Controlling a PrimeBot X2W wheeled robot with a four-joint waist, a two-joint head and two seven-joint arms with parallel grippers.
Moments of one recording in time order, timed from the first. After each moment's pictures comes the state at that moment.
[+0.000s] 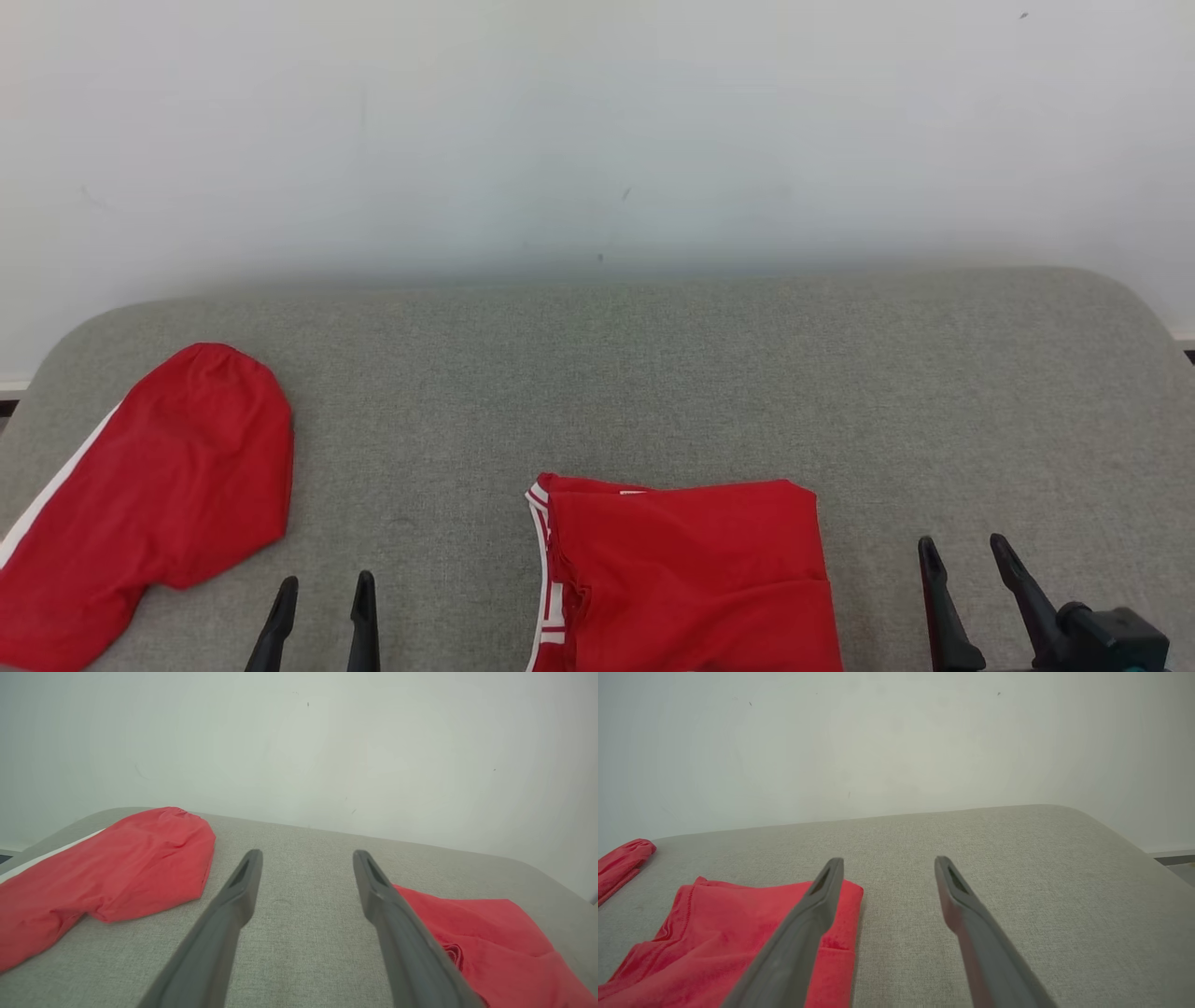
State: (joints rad) left arm 0.13 0.05 -0.03 0.04 -0.23 -0.06 -0.26; right arm 0.11 -0.08 -0.02 0.04 0.18 0.13 -0.07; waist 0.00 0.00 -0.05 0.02
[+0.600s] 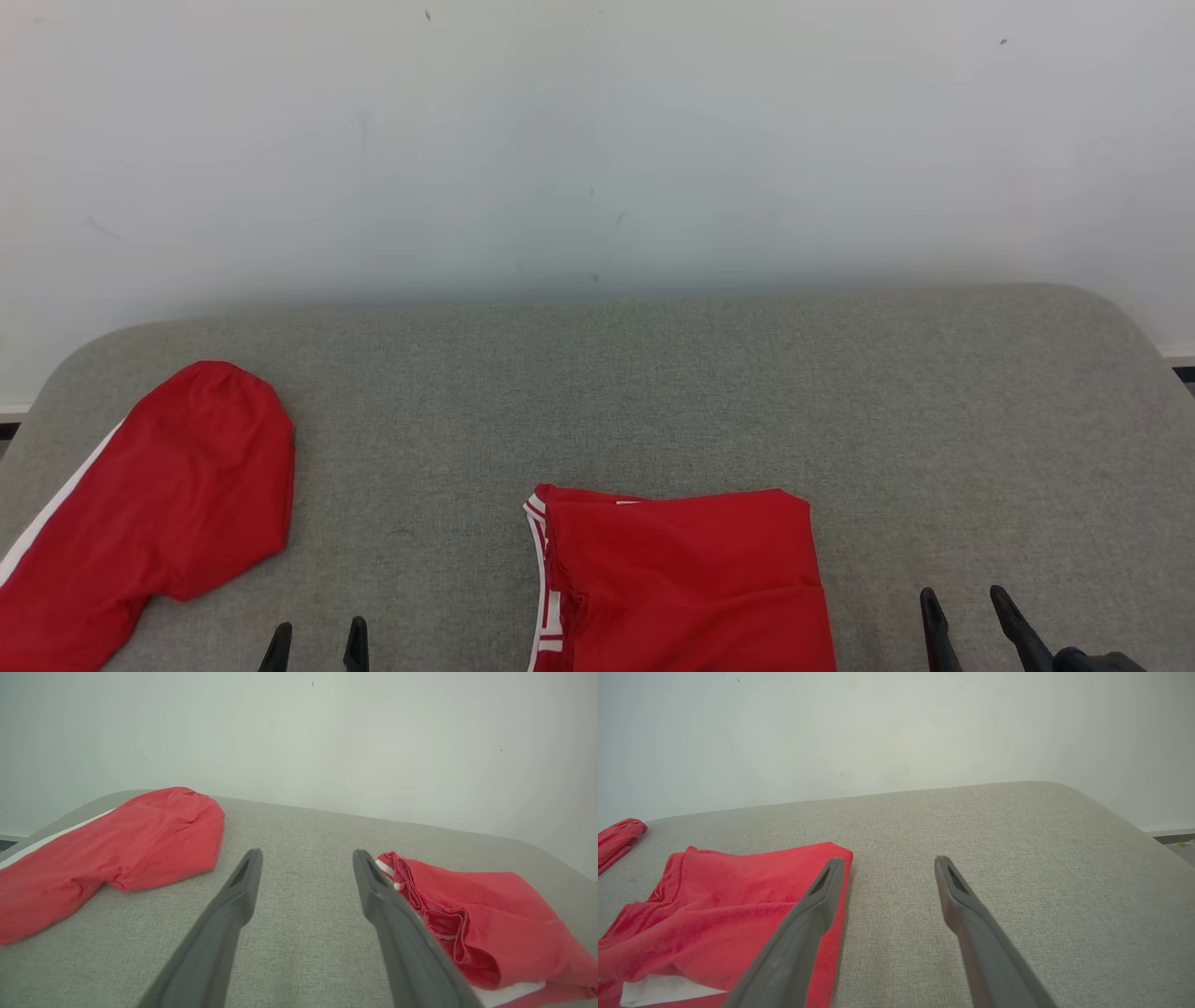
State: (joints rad) left arm 0.19 0.05 0.00 0.08 -0.20 -0.10 -0.26; right arm 0.16 -0.09 -0.02 0.12 0.19 0.13 -0.12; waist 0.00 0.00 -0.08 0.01
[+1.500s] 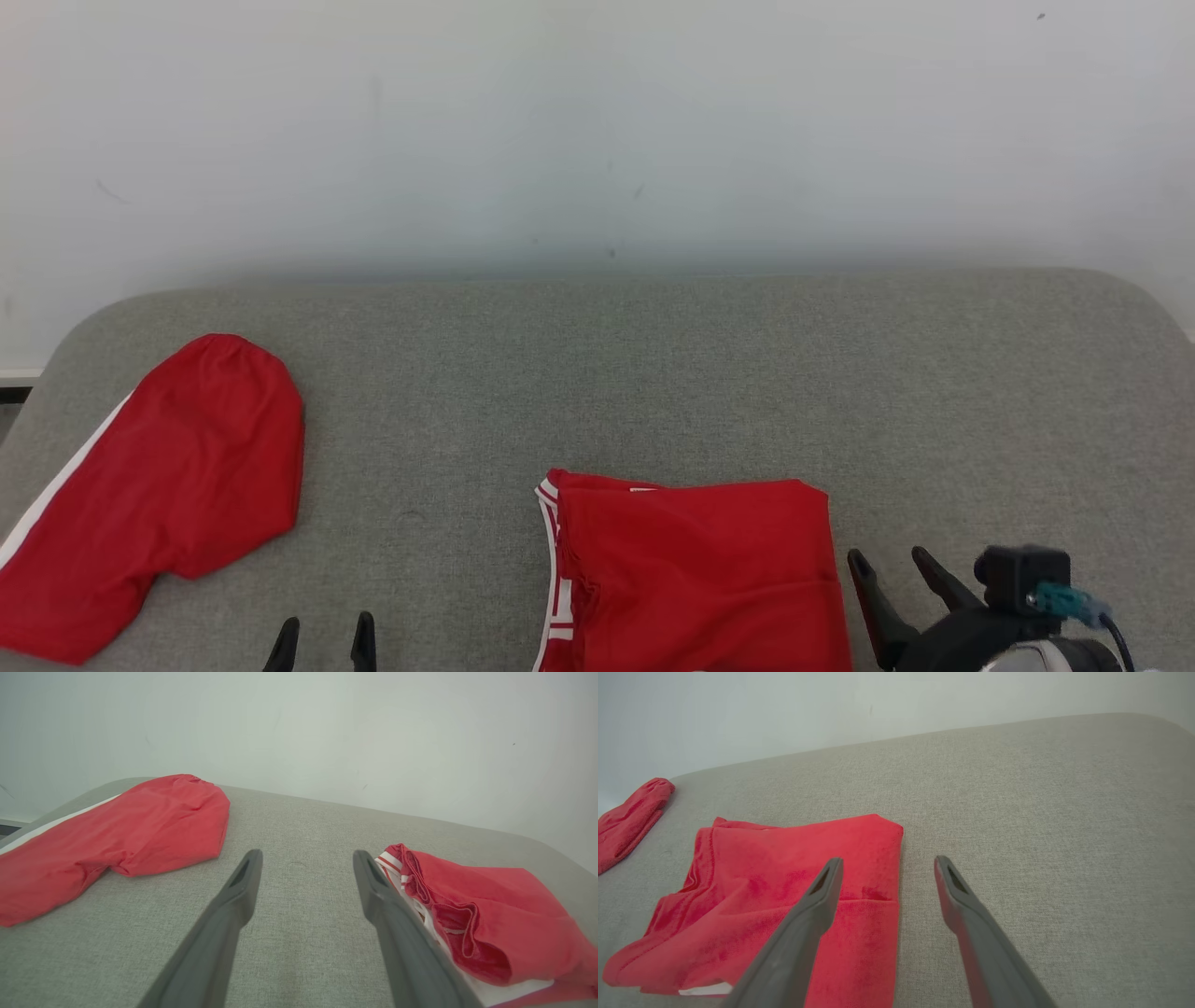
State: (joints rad) left arm 0.18 0.05 -0.02 0.07 -0.21 -0.08 -0.26; right arm 0.05 -0.06 0.01 0.10 0.24 0.13 0.17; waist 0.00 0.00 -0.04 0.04
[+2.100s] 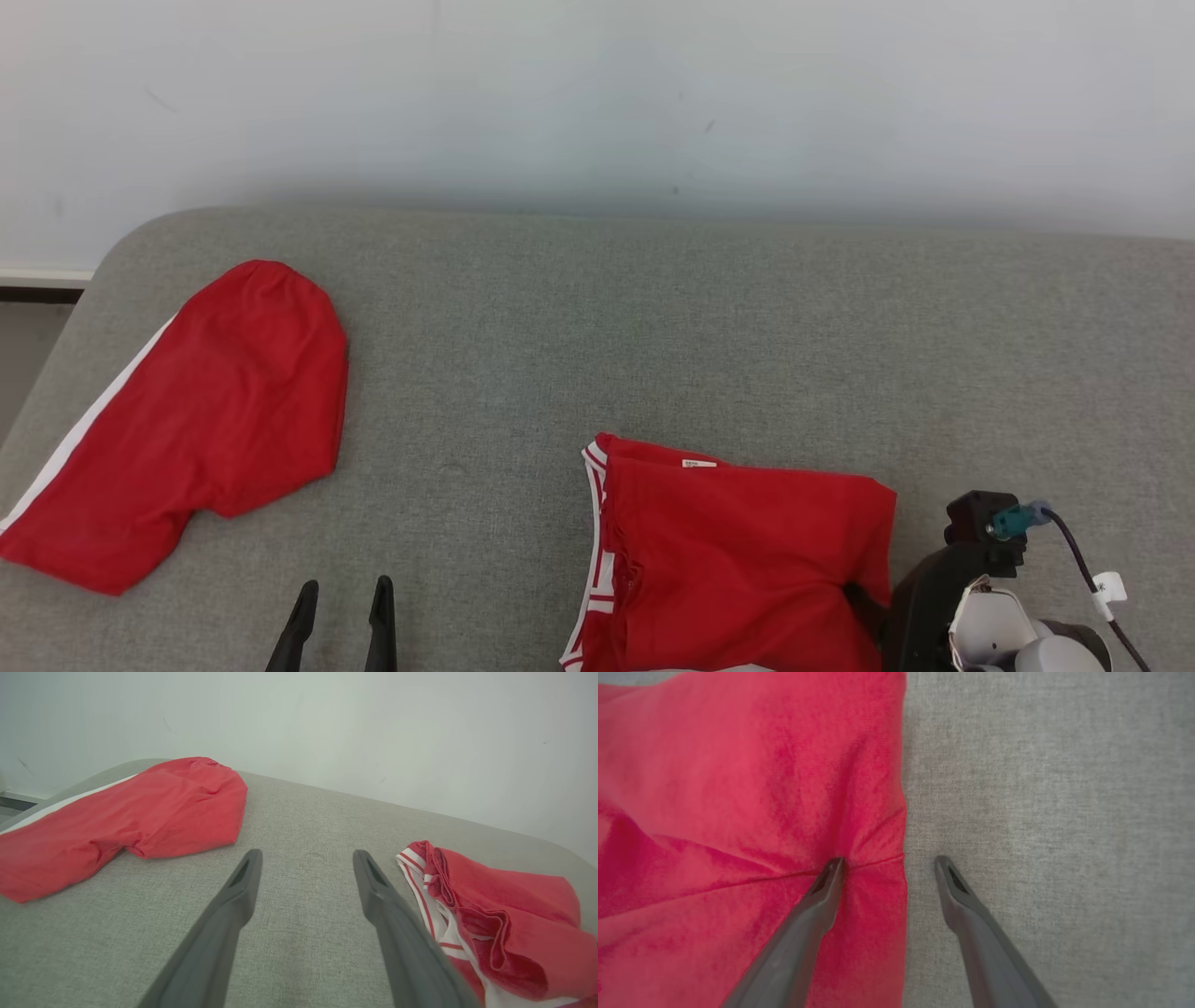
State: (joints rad) left arm 0.13 0.05 -0.06 0.07 -0.24 -0.07 -0.26; right arm -0.18 -0.05 -0.05 0.35 0.26 0.13 0.66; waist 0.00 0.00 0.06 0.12
